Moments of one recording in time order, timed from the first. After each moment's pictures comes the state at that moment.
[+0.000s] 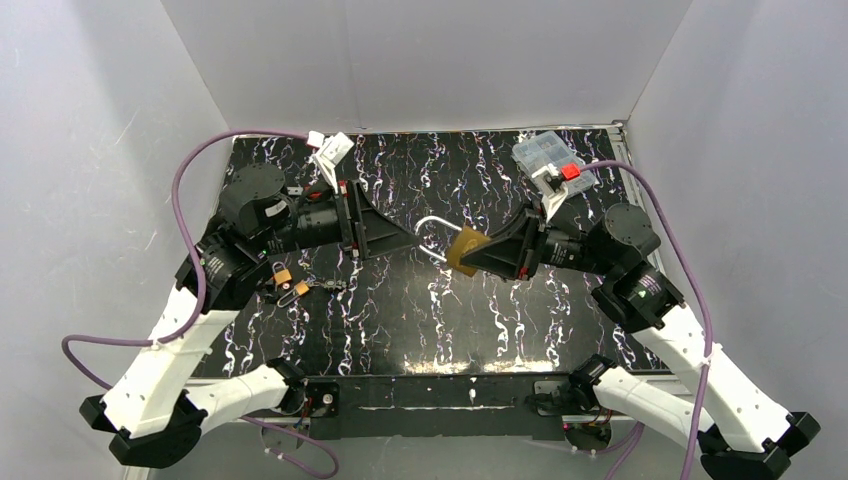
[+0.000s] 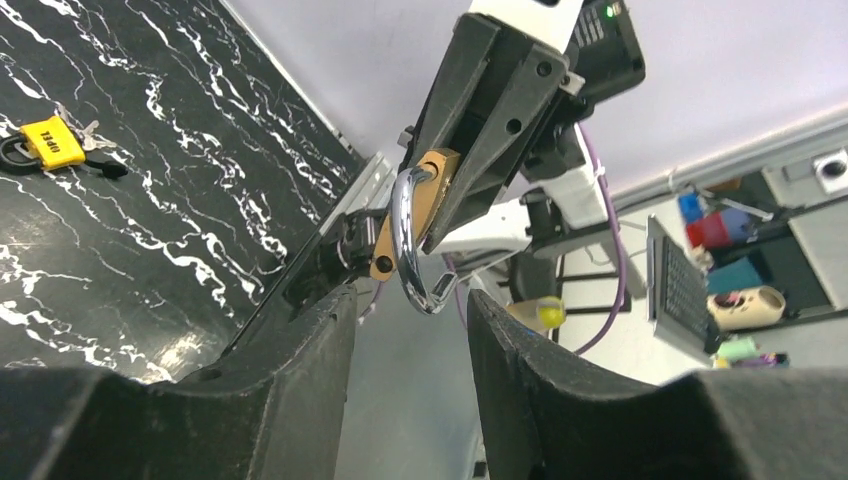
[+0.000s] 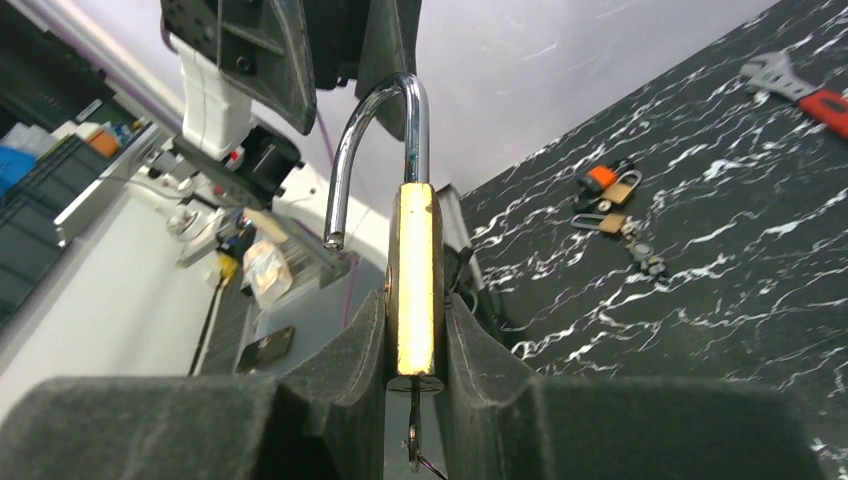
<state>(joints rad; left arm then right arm) -0.68 1.00 1.45 -0.60 0.57 -0.79 0.69 0.81 1.01 -0.05 -0.70 0.66</state>
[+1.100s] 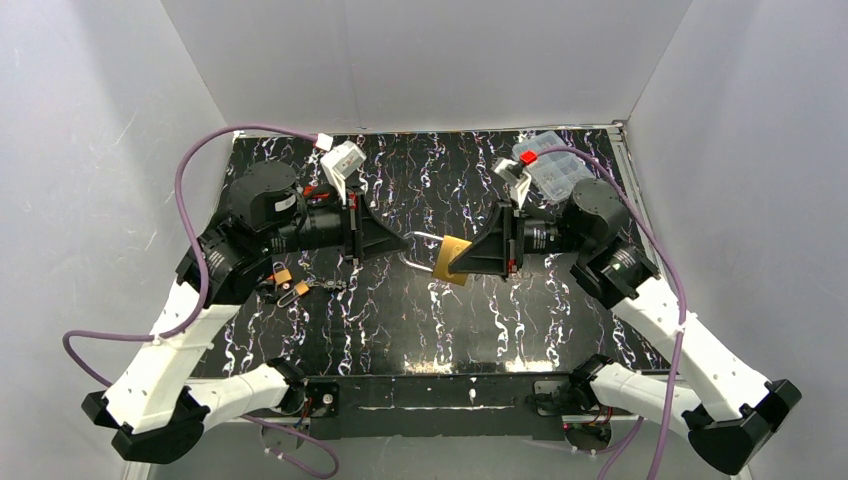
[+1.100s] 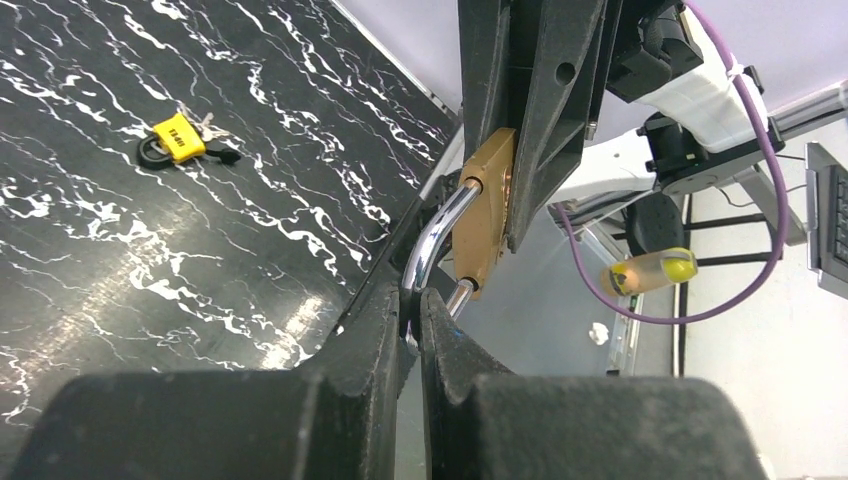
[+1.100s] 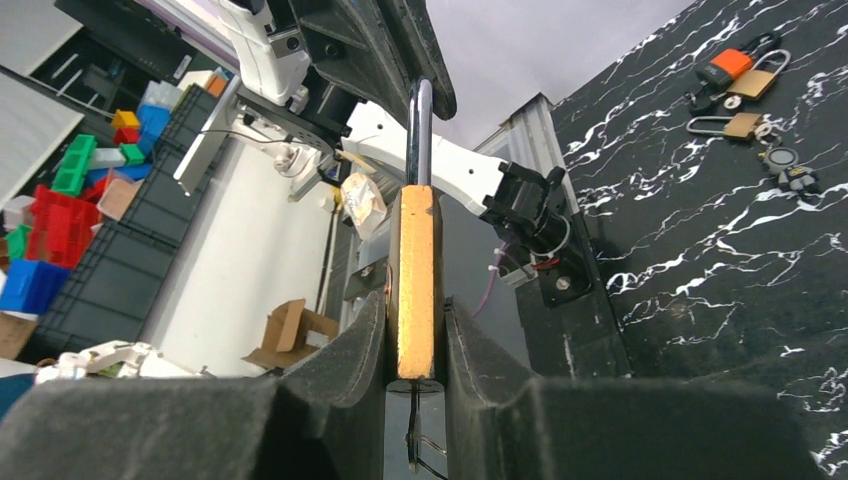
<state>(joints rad) -0.68 1.04 1.50 -0.78 0.57 -0.45 0.68 0.95 1.06 -0.08 -0.95 0.81</state>
